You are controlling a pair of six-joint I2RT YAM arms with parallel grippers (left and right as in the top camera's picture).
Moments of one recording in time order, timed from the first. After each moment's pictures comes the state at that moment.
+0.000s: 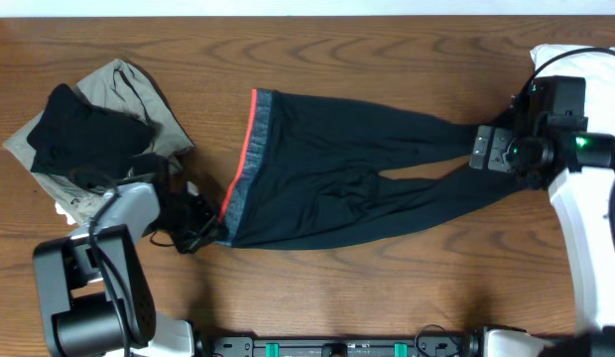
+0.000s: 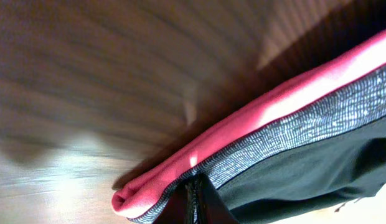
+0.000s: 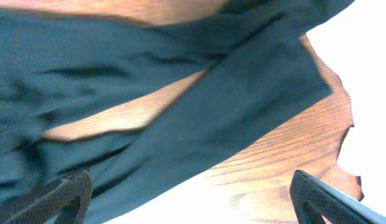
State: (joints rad) left arm 0.22 1.68 0.77 -0.76 0.51 -0.42; right arm -0.10 1.44 1.24 -0.94 0.06 0.12
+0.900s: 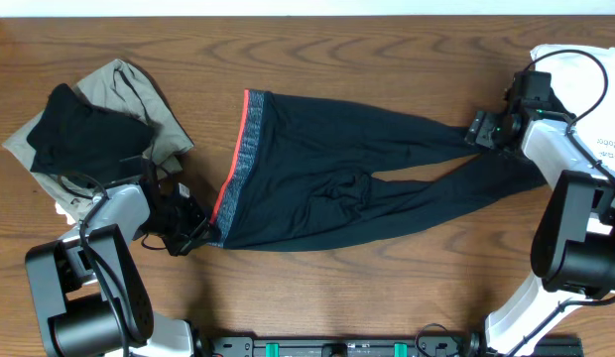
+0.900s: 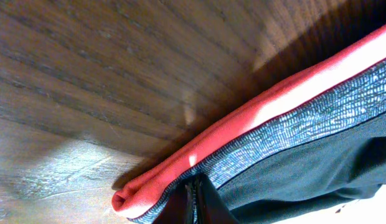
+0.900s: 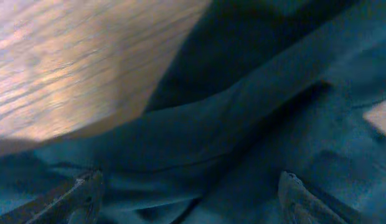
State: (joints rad) left arm 0.27 1.68 0.77 -0.78 0.51 -0.36; right arm -0.18 1.94 1.24 -0.46 0.08 0.25
